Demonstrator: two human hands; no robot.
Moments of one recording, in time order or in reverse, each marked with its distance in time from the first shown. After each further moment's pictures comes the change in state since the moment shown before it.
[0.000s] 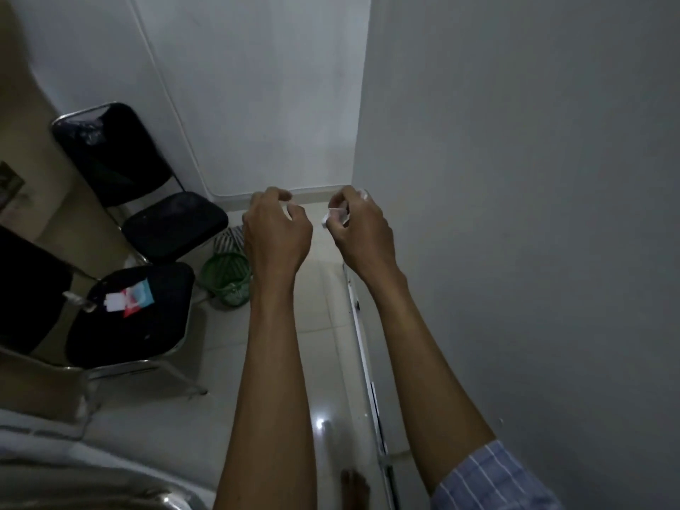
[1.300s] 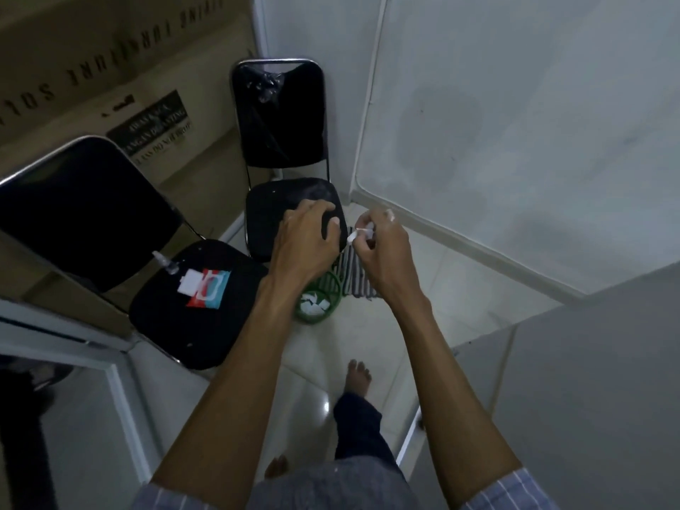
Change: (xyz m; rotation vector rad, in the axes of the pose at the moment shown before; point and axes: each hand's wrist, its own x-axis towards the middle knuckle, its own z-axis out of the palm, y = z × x) left_hand 0.431 -0.229 0.064 0.303 0.017 -0.319; right_hand 0.392 -0.012 0.404 0.244 -0.564 -0.351
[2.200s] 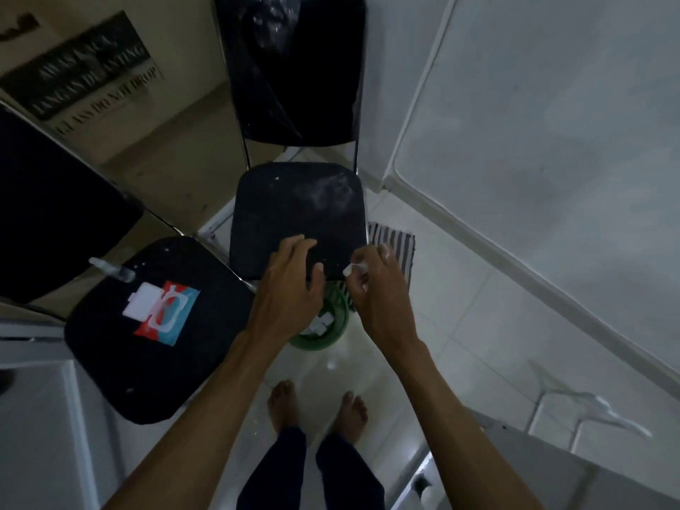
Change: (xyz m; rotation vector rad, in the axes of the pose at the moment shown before) left_hand 0.179 -0.144 0.166 -0.080 -0.020 -0.232; right_hand 0.165 0.175 0.162 -0.011 -0.237 -0.045
